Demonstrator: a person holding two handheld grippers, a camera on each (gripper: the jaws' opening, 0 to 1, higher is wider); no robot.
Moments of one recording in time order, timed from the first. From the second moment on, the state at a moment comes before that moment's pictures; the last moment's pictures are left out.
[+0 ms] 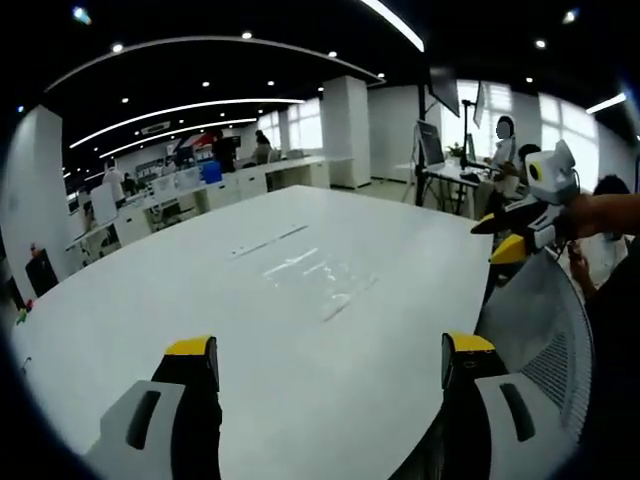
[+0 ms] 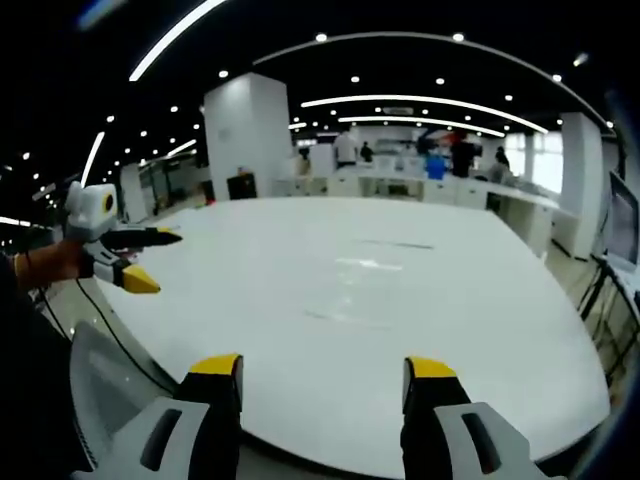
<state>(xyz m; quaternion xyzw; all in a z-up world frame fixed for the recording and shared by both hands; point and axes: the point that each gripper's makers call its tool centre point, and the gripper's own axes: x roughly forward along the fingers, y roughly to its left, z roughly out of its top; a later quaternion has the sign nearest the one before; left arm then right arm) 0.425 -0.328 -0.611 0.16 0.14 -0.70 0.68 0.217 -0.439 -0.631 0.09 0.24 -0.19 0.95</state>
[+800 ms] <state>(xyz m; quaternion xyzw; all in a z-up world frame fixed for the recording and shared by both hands) 0.427 -0.325 -0.615 0.17 0.14 -0.70 0.68 0.220 -0.439 -0.632 0.08 0.24 -0.19 0.95</state>
